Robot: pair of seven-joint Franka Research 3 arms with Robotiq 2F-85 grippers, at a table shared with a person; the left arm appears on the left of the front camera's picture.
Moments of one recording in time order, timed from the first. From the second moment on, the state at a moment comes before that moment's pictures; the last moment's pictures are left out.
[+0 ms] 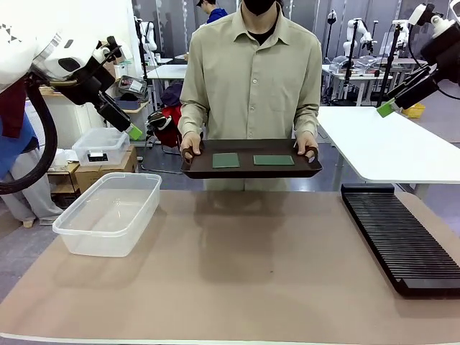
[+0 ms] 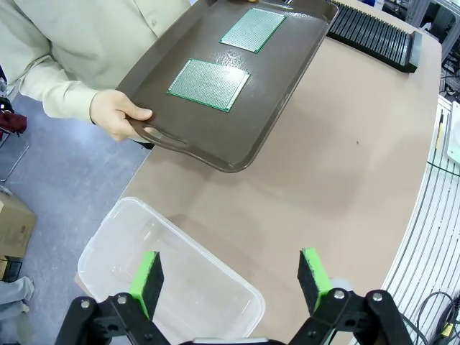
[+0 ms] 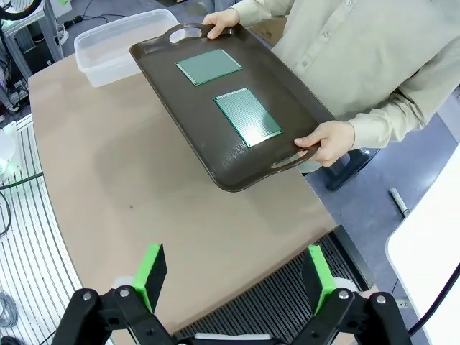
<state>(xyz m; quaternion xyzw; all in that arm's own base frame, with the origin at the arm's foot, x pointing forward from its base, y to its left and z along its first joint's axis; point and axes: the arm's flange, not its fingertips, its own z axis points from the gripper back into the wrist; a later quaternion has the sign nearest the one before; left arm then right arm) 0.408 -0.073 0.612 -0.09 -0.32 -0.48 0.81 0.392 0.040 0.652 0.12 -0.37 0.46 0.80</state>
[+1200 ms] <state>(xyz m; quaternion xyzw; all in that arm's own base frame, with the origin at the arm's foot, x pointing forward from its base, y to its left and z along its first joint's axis) 0.399 -0.077 0.626 -0.10 -0.32 -0.49 0.81 0.392 0.040 0.652 0.12 -0.37 0.46 0.80</state>
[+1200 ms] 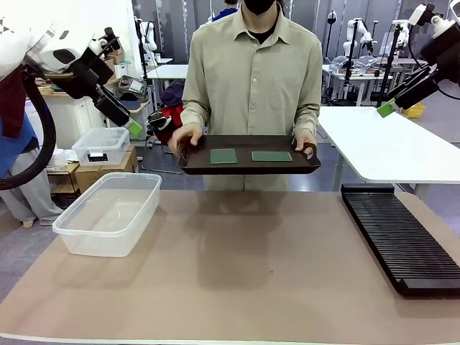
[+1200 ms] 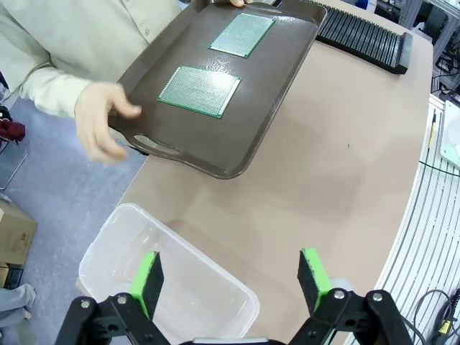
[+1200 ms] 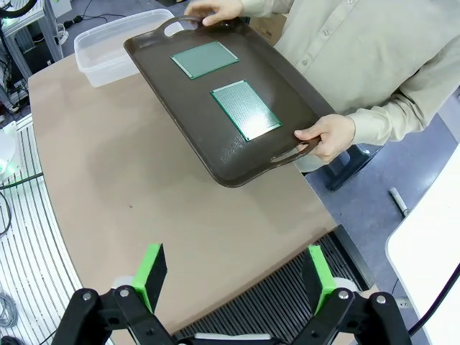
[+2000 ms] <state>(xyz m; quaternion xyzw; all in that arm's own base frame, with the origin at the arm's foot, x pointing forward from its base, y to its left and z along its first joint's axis) 0.399 -0.076 0.626 -0.10 -0.32 -0.48 0.81 0.392 0.040 0.652 0.12 -0.37 0.46 0.80</state>
